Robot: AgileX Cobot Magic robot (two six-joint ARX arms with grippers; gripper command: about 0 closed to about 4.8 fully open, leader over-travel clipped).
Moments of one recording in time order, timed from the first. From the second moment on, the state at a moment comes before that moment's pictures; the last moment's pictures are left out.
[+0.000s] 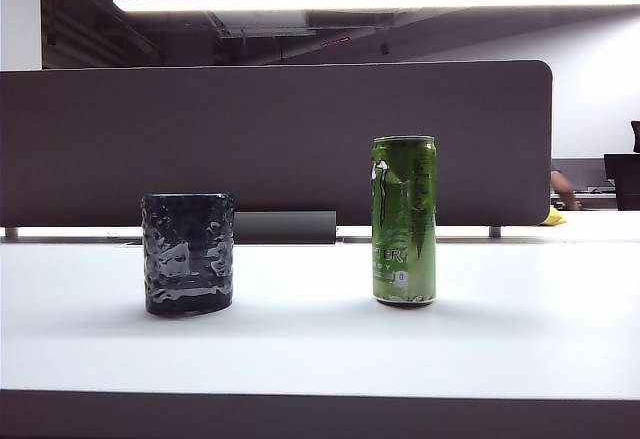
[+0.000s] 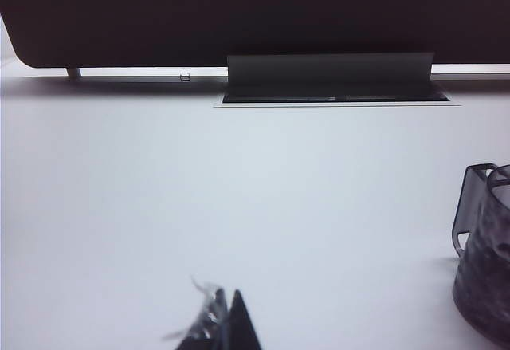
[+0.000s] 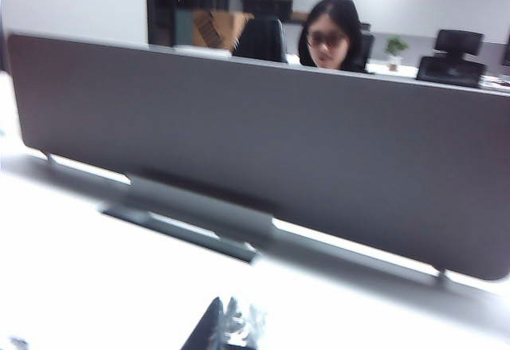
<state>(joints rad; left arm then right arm) 0.02 0.00 0.01 -0.03 0.02 0.05 0.56 0.79 0.73 0.16 0.19 -0.11</state>
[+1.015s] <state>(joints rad) 0.02 0.00 0.01 -0.03 0.02 0.05 0.01 0.15 0.11 0.07 0.11 0.08</state>
